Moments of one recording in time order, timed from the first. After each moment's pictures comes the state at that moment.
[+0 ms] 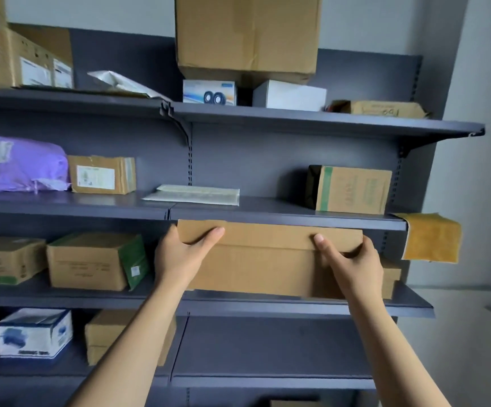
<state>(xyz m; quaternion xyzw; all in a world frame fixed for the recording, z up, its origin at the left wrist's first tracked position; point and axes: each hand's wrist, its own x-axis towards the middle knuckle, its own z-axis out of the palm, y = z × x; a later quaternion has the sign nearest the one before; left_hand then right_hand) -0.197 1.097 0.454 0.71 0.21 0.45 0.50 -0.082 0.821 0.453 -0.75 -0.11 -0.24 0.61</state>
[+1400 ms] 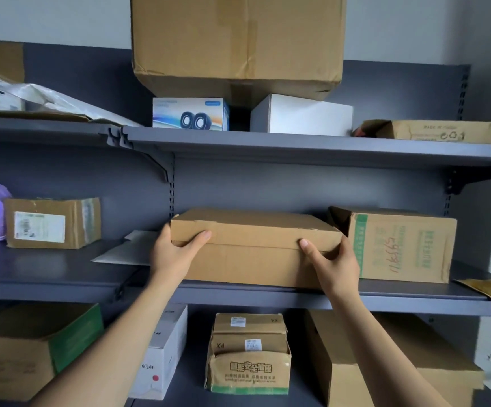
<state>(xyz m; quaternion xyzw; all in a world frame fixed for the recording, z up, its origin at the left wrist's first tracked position) 0.044 1.222 0.527 0.69 0.15 0.50 0.50 0.170 0.954 0.521 -0.69 -0.21 -0.25 0.64</state>
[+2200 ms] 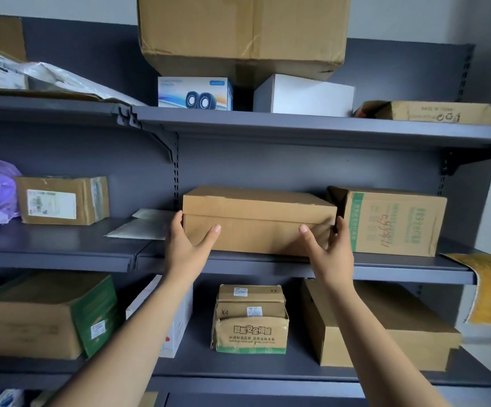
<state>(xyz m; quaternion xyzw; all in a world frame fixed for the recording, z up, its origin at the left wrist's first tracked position) 0.016 1.192 0.498 0.72 0.19 0.46 0.48 0.126 0.953 0.505 -0.70 -0.19 -0.24 0.64</state>
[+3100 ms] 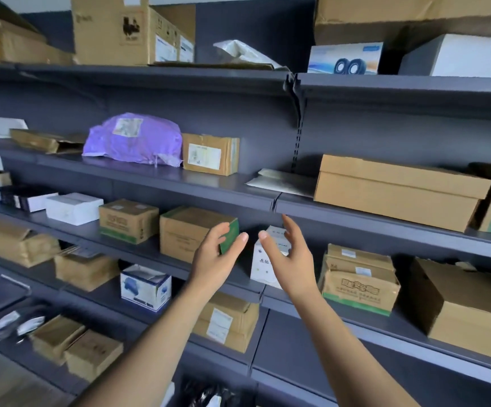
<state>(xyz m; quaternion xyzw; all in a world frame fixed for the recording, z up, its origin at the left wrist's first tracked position) -0.232 1.246 0.407 0.70 0.21 0.46 0.50 -0.122 1.129 0.422 -0.66 -0.40 0.00 0.64</state>
